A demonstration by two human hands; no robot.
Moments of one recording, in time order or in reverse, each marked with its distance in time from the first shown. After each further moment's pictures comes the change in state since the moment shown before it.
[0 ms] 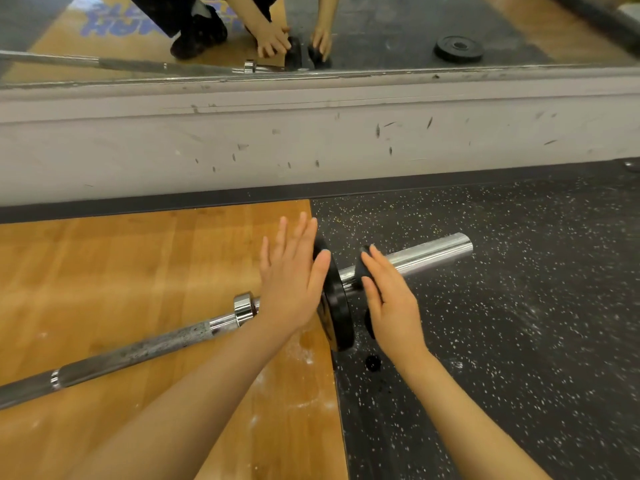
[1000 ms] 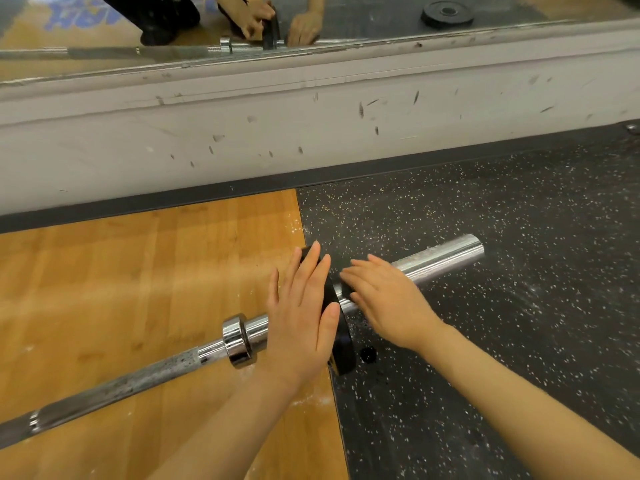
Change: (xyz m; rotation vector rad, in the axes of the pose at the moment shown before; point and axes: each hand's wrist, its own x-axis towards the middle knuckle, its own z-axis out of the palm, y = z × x) left_hand -0.051 0.011 0.034 -0.077 0.065 0.229; right_hand 0.015 0.033 -0.024 -0.455 -0.419 -0.407
